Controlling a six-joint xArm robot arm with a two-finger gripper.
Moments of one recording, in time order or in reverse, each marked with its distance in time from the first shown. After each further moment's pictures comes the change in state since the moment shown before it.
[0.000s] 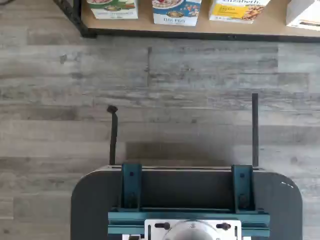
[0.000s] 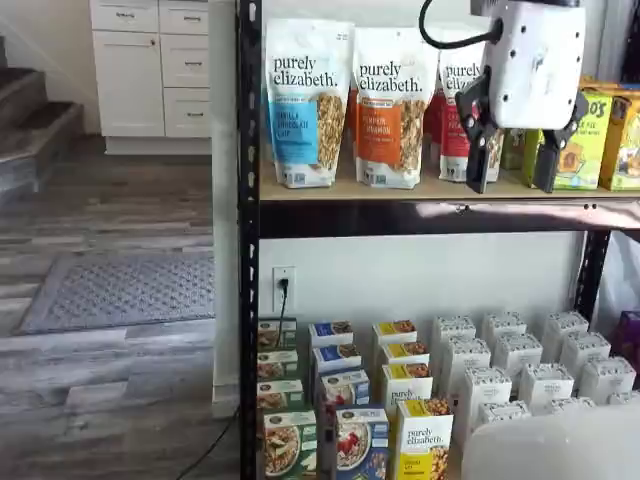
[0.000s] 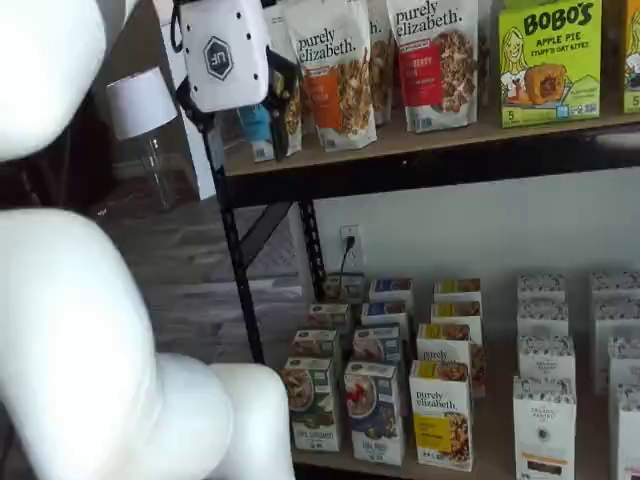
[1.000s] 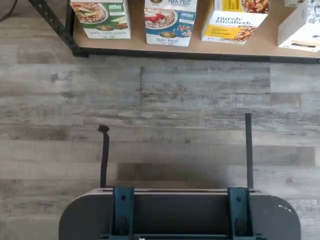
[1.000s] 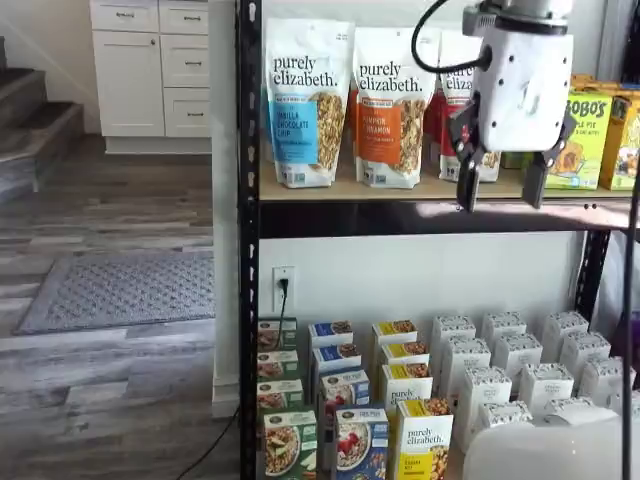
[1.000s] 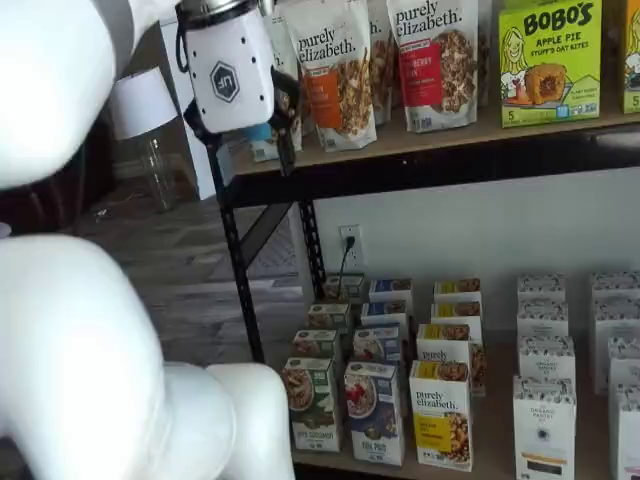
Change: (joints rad) arm 0.053 -0.052 0.119 -0.037 -0.124 0.039
